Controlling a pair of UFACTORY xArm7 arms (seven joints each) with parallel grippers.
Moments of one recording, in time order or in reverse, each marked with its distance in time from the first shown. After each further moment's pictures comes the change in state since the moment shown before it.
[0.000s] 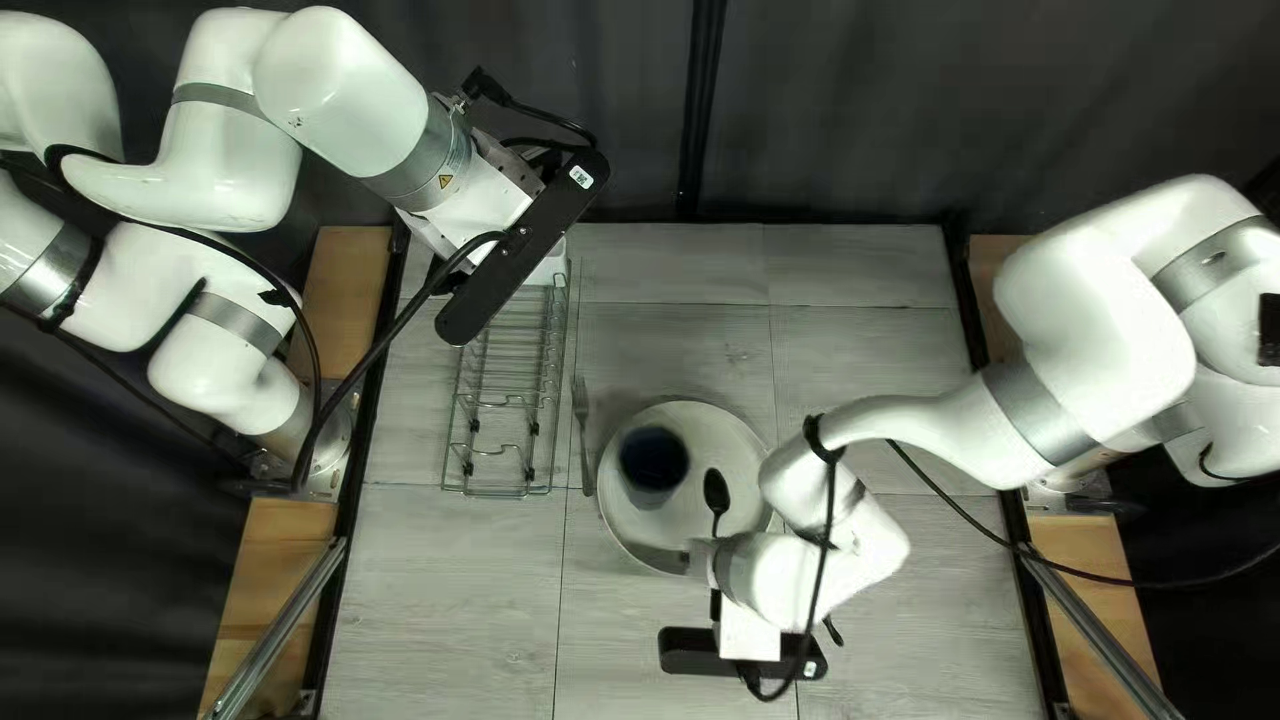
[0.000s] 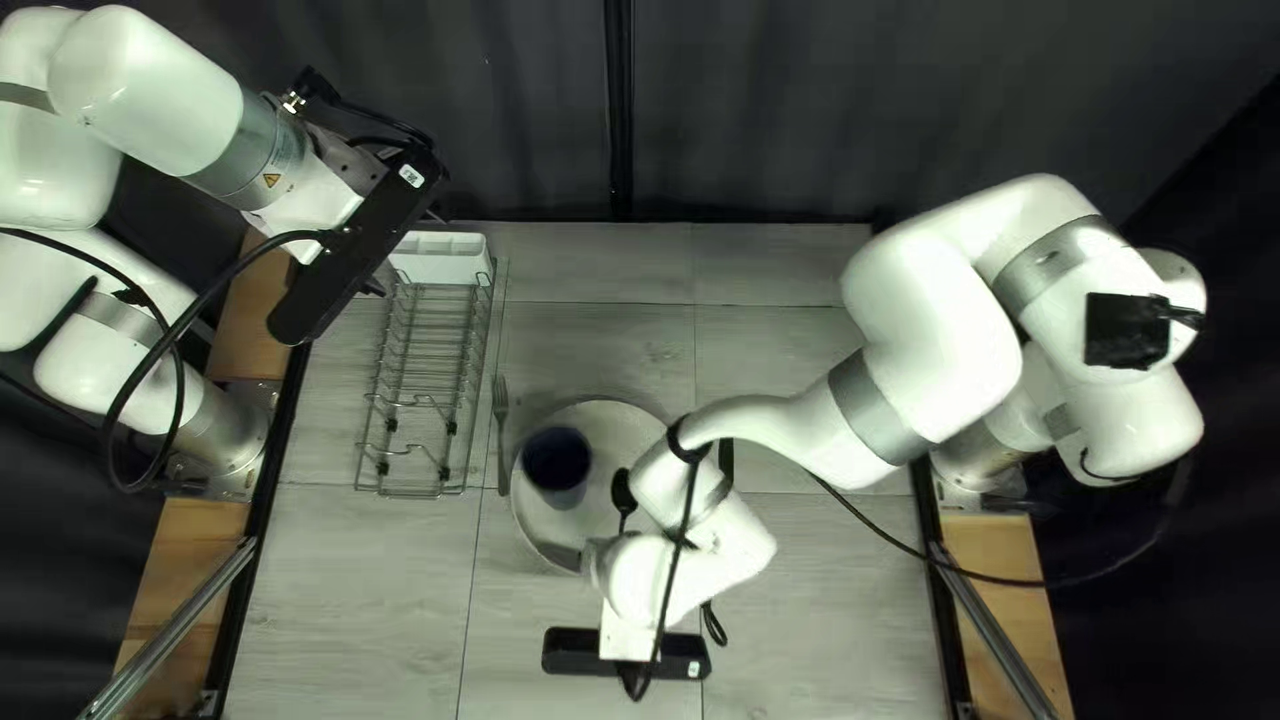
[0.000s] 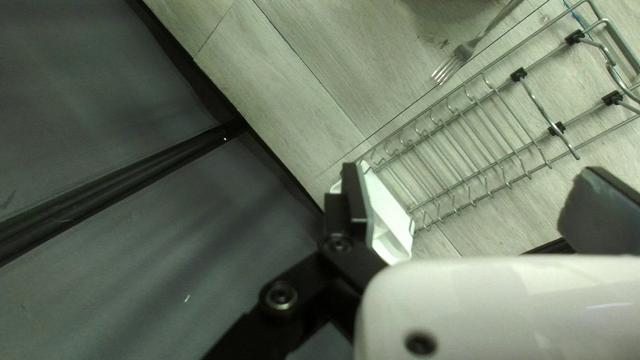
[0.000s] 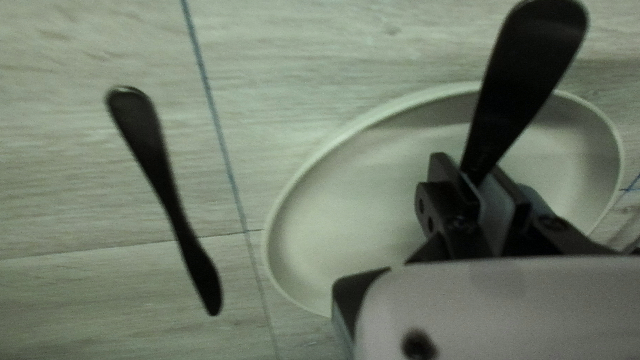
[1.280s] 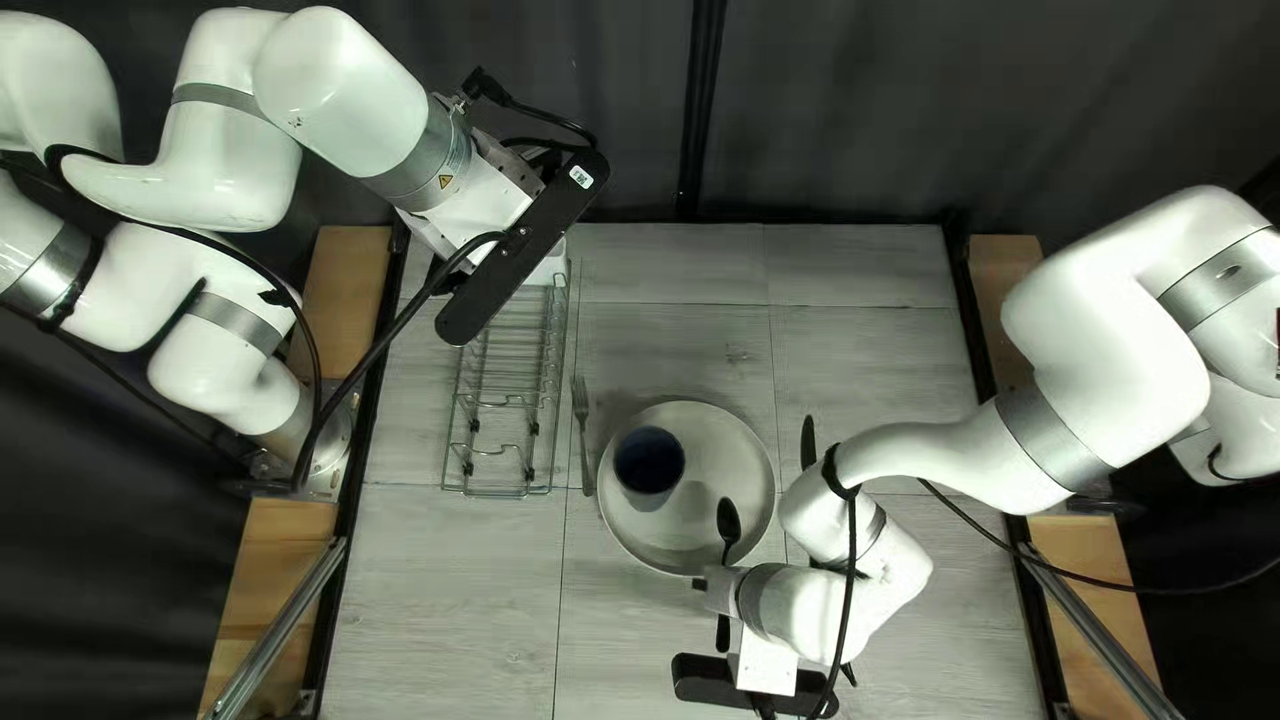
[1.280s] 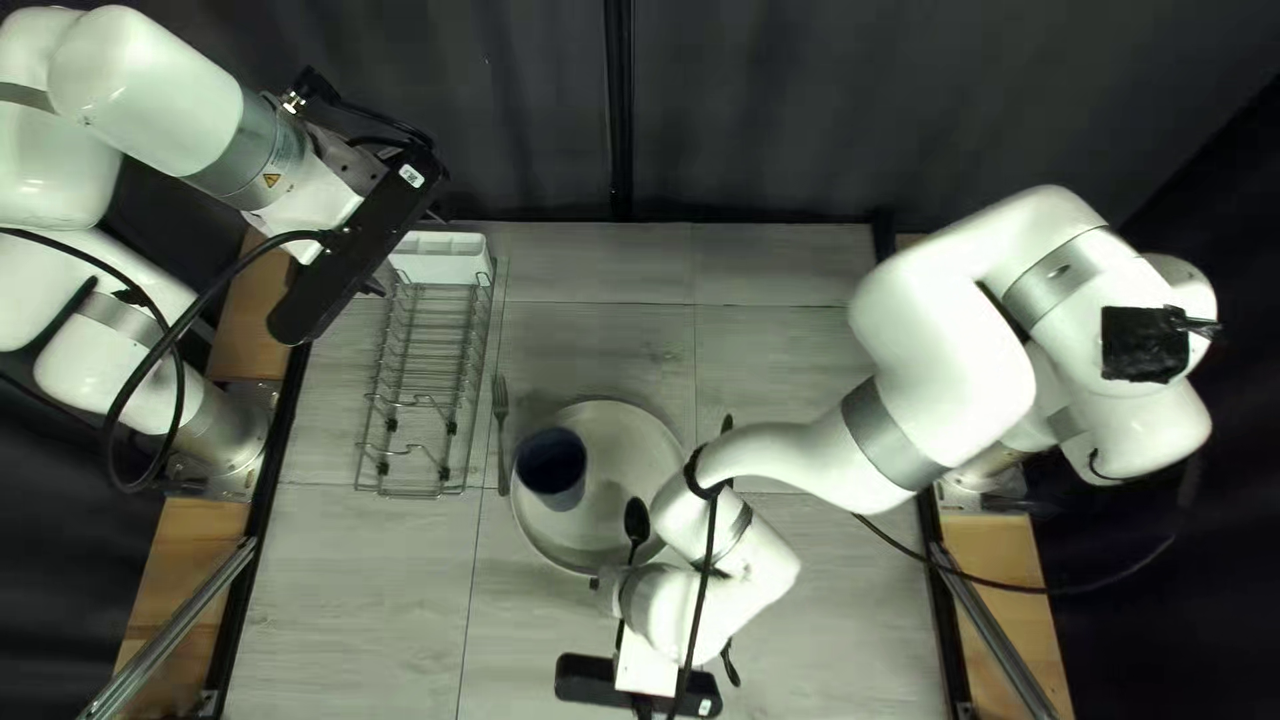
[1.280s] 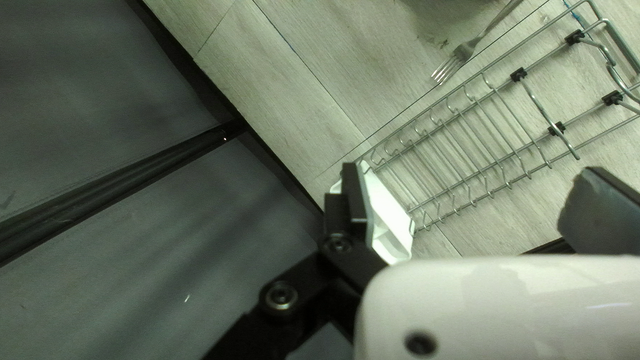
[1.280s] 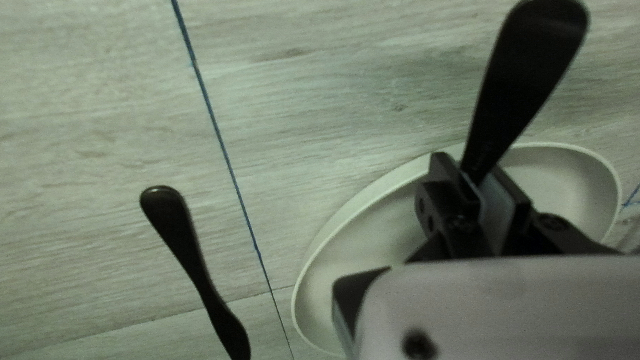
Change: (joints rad) left arm 0.000 0.000 0.000 0.000 0.000 0.000 0.000; right arm 0.057 0.014 -0.036 -0.013 -0.086 -0.108 0.192
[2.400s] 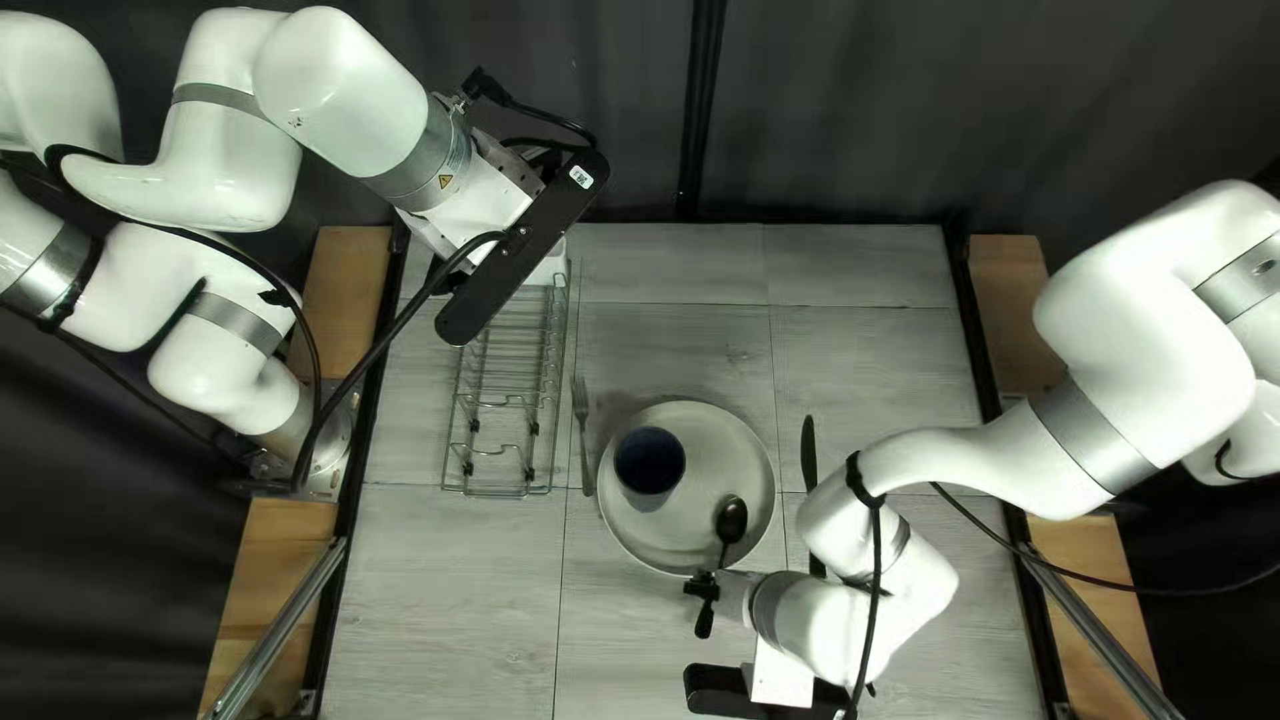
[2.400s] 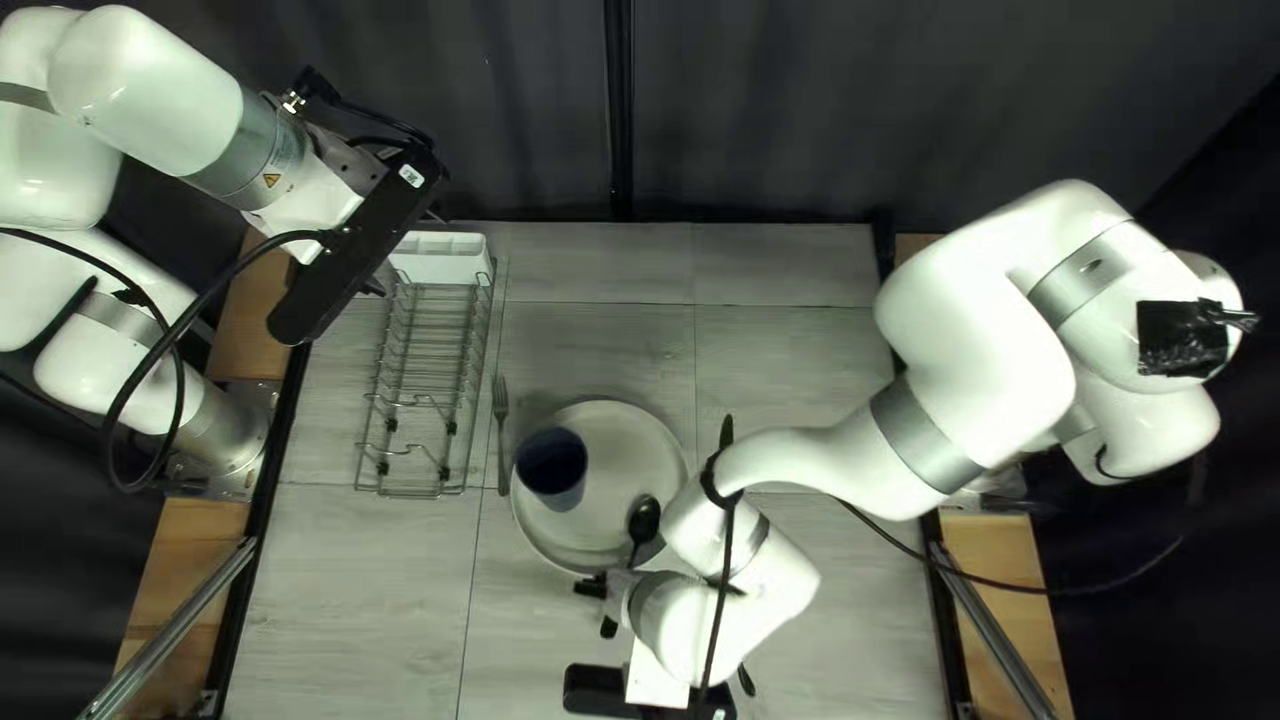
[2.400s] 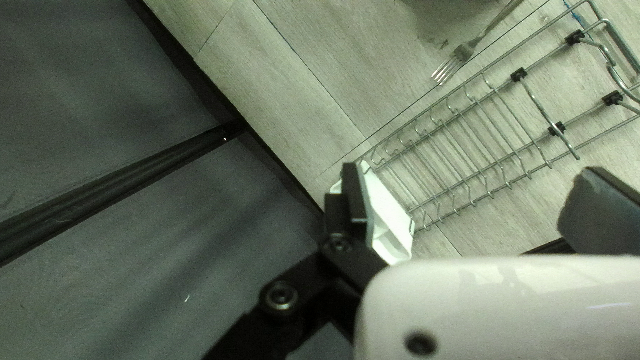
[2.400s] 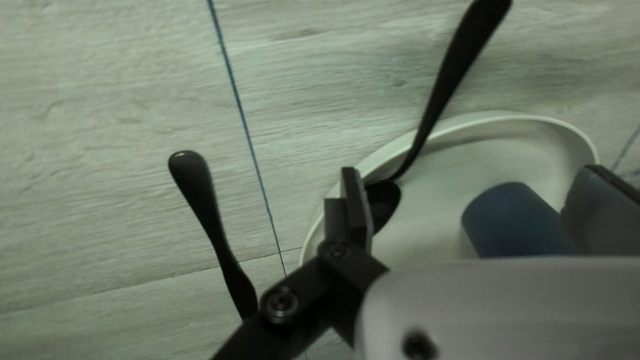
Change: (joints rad) left arm 0.000 0.000 0.000 0.000 0.000 0.000 0.000; right arm -0.053 -0.039 0.045 0.033 0.173 0.161 -0.245
